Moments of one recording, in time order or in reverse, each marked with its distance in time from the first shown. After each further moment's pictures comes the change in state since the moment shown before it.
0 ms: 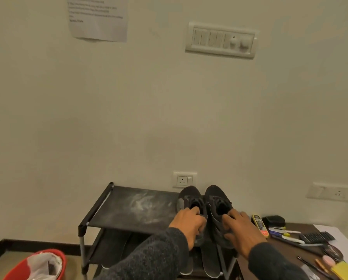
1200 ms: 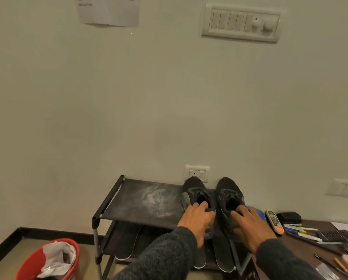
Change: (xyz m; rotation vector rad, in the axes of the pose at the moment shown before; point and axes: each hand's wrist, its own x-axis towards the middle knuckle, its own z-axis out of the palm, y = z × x) left_hand -0.003 -0.027 0.023 0.004 0.062 0.010; right_hand 0.024 -0.009 0.029 -0.113 0.006 -0.018
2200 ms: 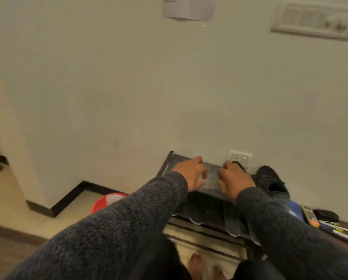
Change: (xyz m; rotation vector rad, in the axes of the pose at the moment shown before) left_hand -0.138 -0.103 -0.131 0.000 0.010 -0.192; right_hand 0.028 -0.206 -0.093 -0.040 0.128 -0.137
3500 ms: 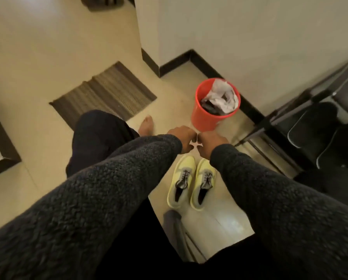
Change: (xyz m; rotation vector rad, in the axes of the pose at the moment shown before) left_hand -0.328 -0.214 0.175 -0.305 -0.477 -0.879; right_hand -0.012 -0.398 0.236 0.155 -0.722 -0.563
